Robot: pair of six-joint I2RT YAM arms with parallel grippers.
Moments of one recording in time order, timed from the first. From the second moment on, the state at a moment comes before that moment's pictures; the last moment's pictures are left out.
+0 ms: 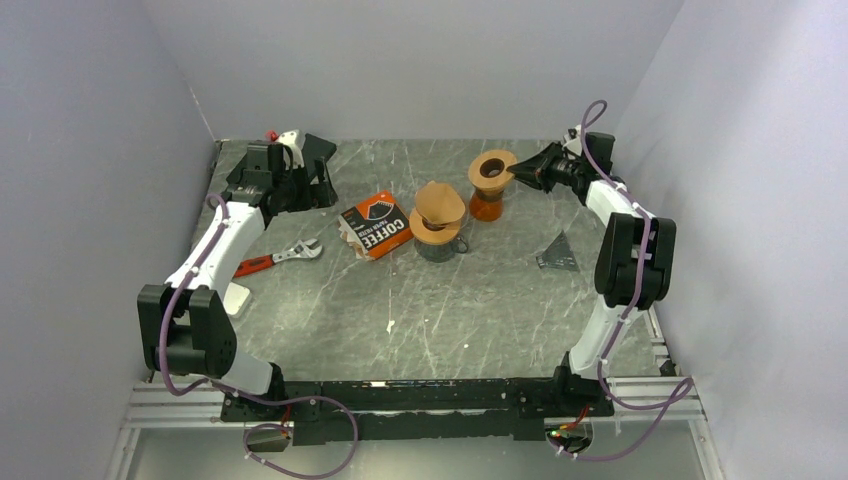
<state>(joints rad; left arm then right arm) -0.10 1.47 1.22 -0.43 0.19 -0.24 -0.14 1.90 1.36 -0.02 -0.87 0.86</state>
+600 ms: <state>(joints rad) -0.10 1.48 1.22 -0.43 0.20 -0.24 -0.14 1.91 1.34 -0.02 -0.85 0.84</state>
